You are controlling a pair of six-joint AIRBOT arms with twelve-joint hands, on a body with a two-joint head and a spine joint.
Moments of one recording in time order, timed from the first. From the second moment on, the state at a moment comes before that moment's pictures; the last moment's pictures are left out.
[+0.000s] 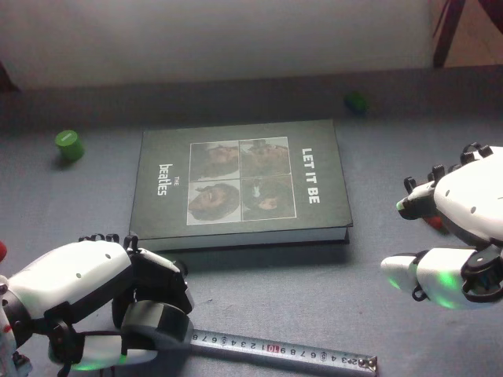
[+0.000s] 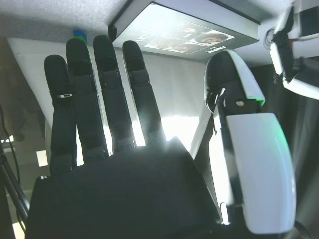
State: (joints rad) left arm 1.19 -0.95 0.91 -0.20 -0.88 0.63; right arm -0.32 -0.84 0.46 -1.47 -0.87 0.55
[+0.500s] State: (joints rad) left arm 1.10 -0.83 0.85 -0.20 -0.83 0.57; right arm -0.31 -0.85 0.46 -1.53 -0.87 0.55
